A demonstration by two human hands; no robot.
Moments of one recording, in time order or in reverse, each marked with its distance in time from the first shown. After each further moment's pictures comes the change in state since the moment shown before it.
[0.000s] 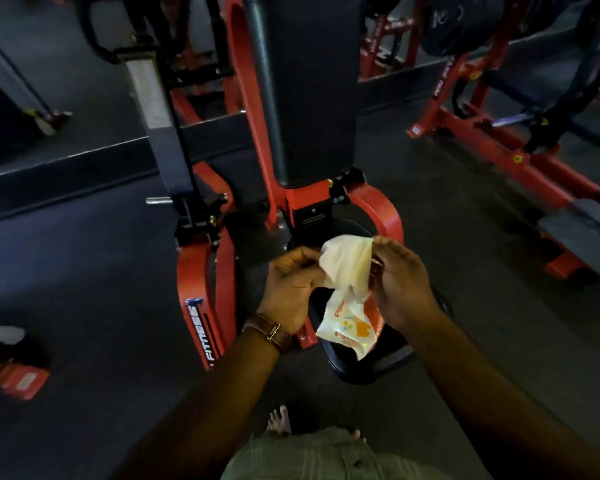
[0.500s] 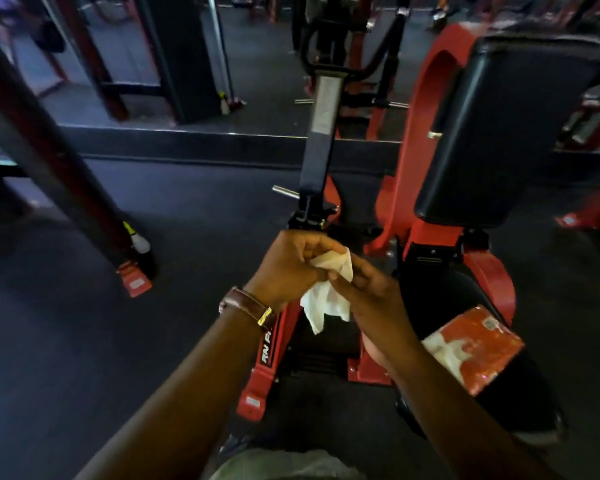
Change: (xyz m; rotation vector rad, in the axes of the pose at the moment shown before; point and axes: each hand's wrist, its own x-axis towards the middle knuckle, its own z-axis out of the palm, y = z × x) left_hand -0.090 0.110 -0.117 0.625 0.216 0.276; right_hand -0.068 0.062 0.128 -0.460 -0.694 -0.150
